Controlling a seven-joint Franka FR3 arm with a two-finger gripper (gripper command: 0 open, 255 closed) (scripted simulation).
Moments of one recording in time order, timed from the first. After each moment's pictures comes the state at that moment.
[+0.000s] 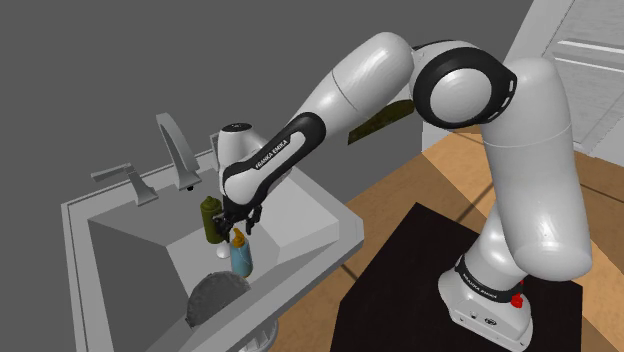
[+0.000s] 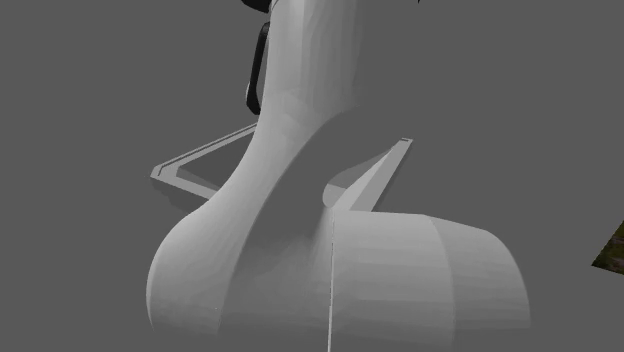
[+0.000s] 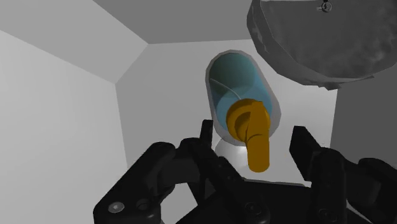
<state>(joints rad) 0.26 0.57 0.21 -1.84 0.13 2.48 0.57</state>
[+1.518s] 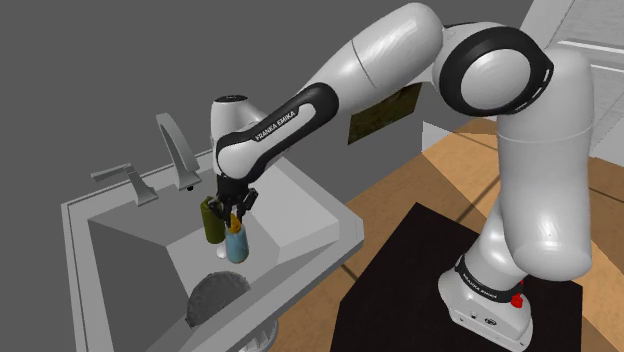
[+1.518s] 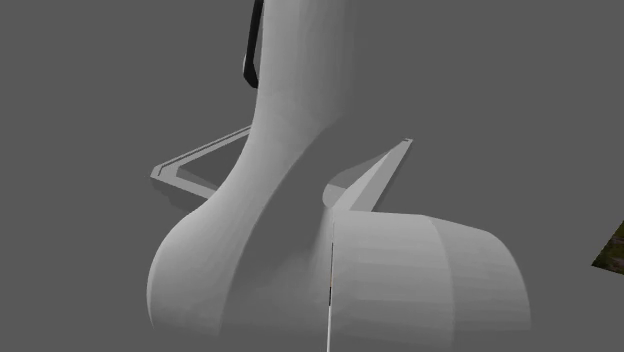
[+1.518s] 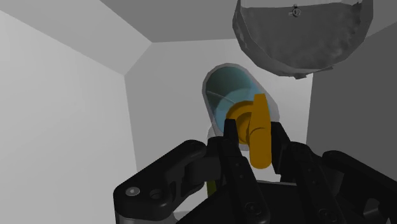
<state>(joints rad) 0.25 0.46 0.22 -1.83 0.14 2.35 0.59</state>
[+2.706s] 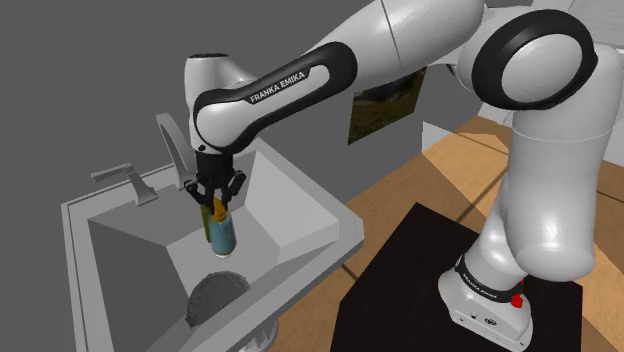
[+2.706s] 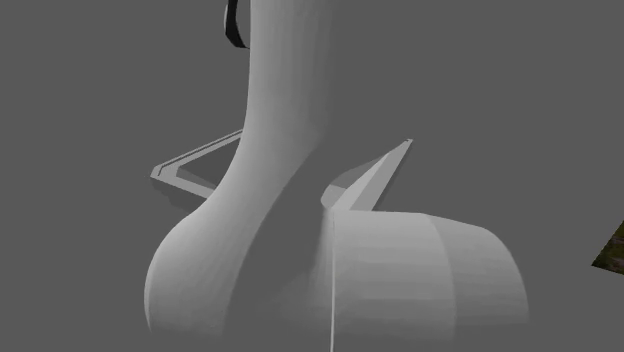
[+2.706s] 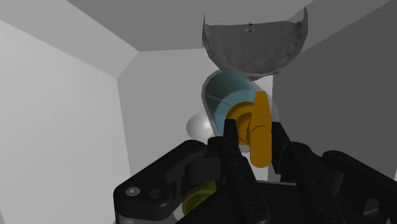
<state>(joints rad) 0.29 0.35 0.24 -1.73 0.13 2.17 0.68</state>
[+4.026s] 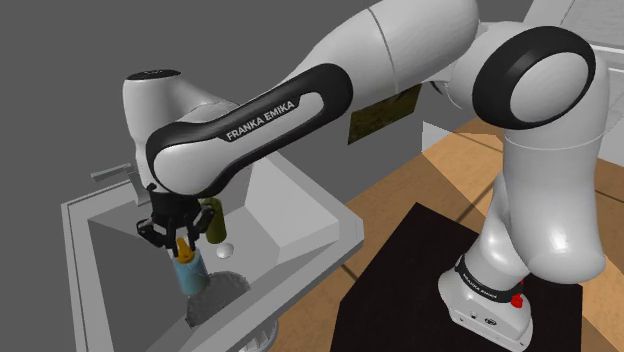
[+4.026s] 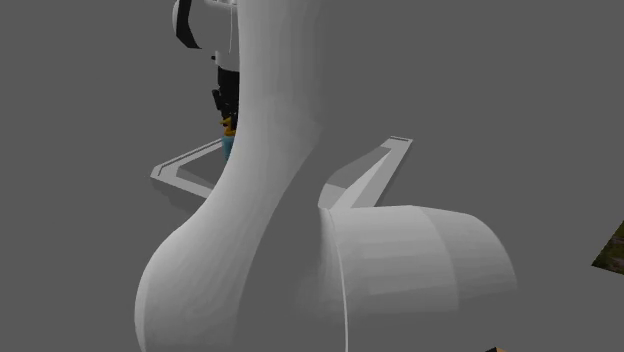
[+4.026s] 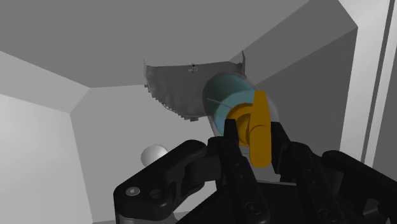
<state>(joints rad) 0.44 0.42 0.28 -1.63 0.07 2.17 0.90</state>
